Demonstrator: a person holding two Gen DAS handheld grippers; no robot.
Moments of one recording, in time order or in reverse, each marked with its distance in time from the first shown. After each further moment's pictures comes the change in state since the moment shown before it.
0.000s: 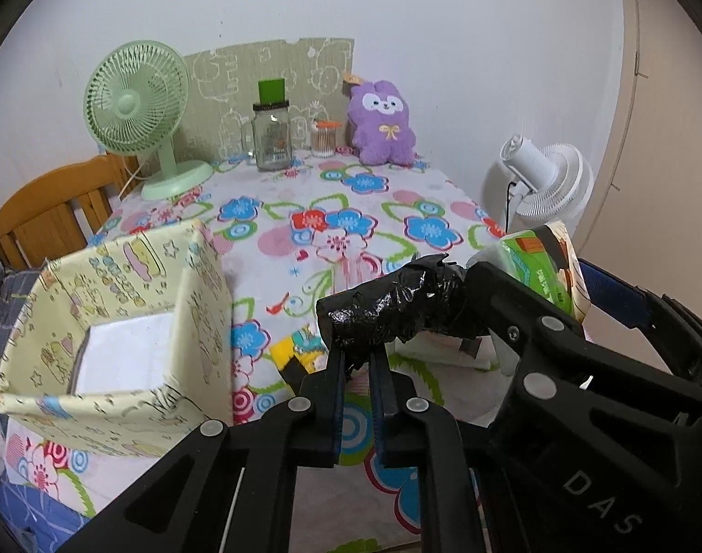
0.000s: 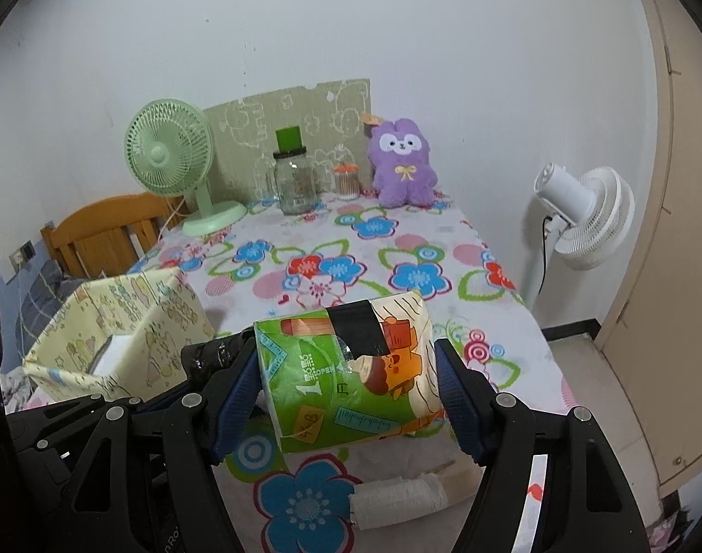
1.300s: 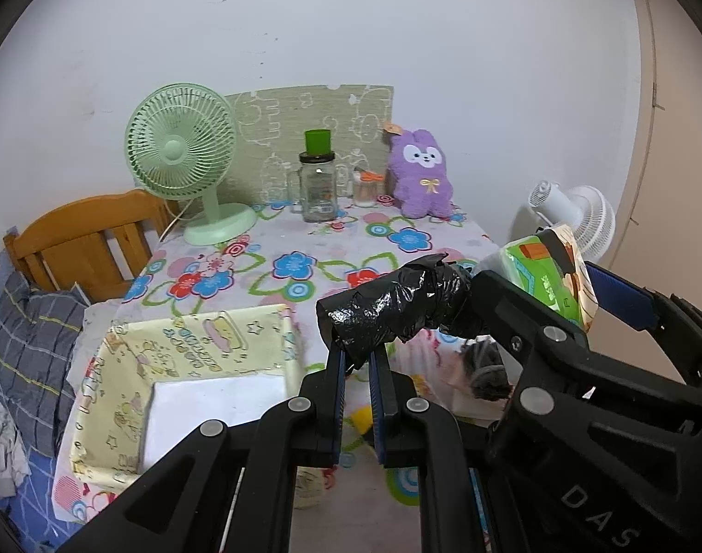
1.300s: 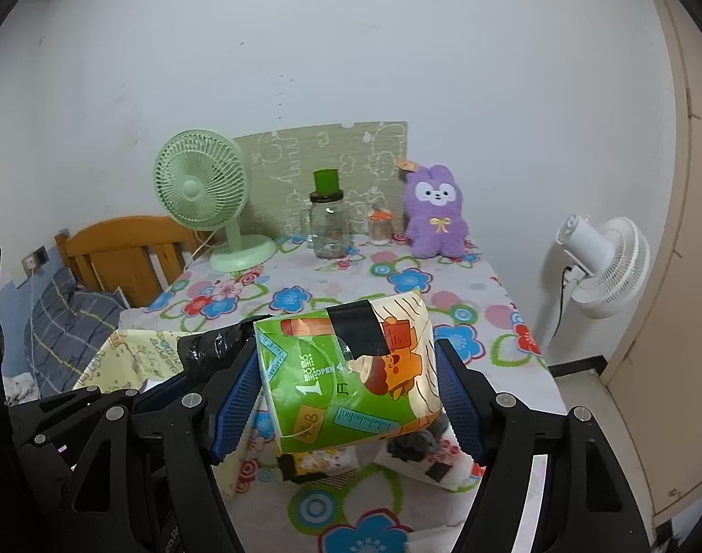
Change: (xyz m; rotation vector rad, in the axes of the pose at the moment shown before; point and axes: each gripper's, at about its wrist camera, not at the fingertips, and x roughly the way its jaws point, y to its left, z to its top) left arm -0.034 0.050 0.045 -0.018 -0.085 0.072; right arm -0.012 0.055 0.056 -0.054 -0.056 0.029
